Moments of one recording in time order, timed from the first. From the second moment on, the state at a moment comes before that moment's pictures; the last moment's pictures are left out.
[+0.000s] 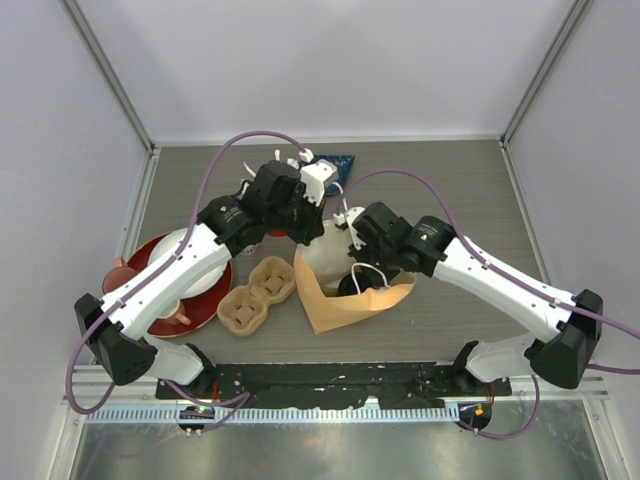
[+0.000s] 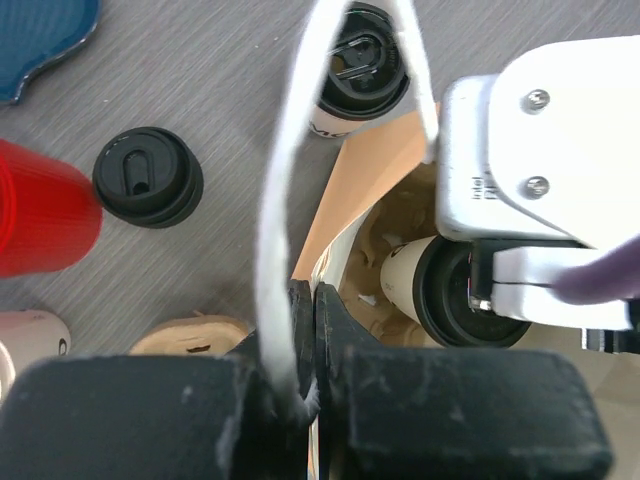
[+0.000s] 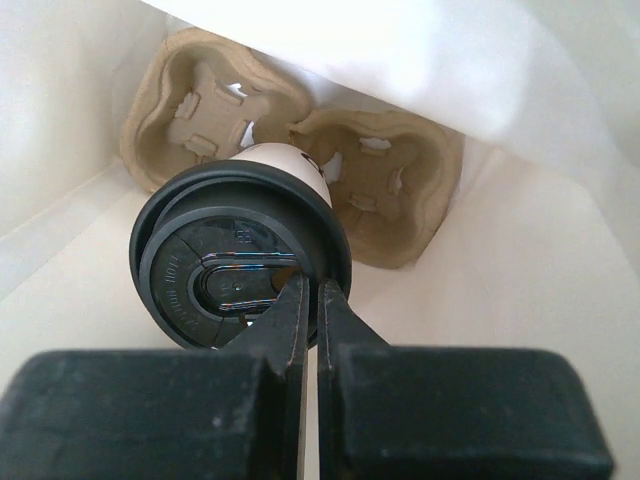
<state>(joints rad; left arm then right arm) -0.76 1.40 1.47 -0.72 0.13 -0.11 0.88 1.31 1.27 -1.01 0.04 0.15</state>
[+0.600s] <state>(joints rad) -0.76 1.33 1.38 -0.69 0.22 -0.06 0.74 1.38 1.34 -1.09 -0.03 0.30</state>
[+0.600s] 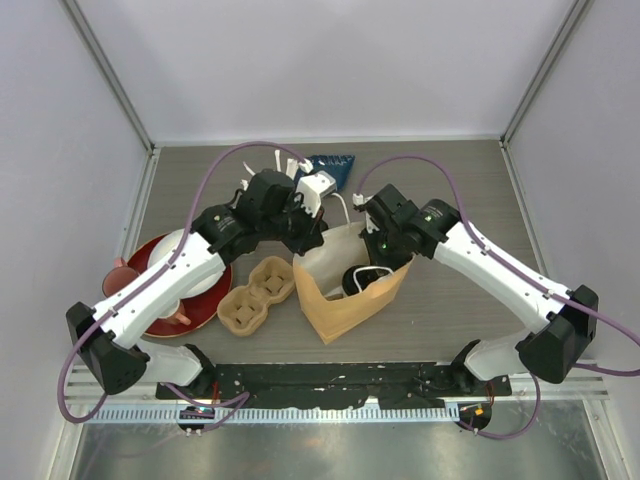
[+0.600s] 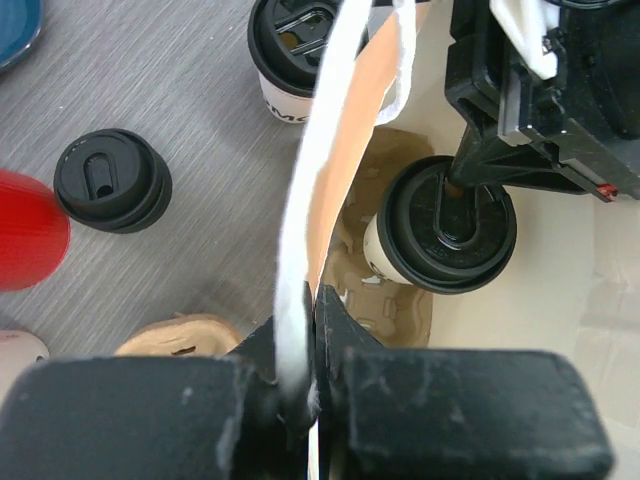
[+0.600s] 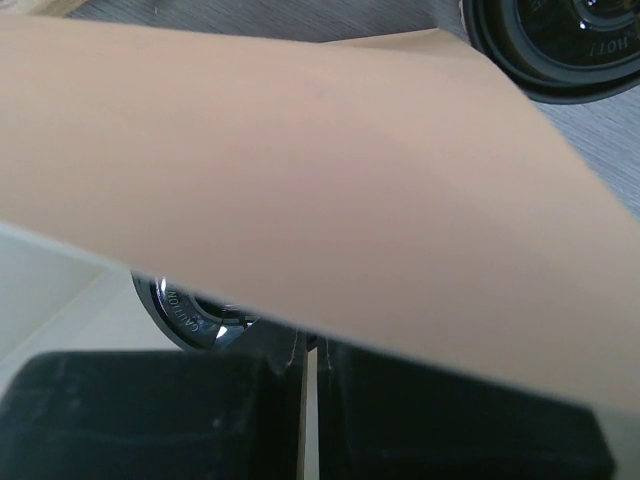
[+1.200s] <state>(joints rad) -0.77 1.40 1.43 -0.71 -0.02 -0.11 0.88 1.38 1.31 -1.09 0.11 0.30</state>
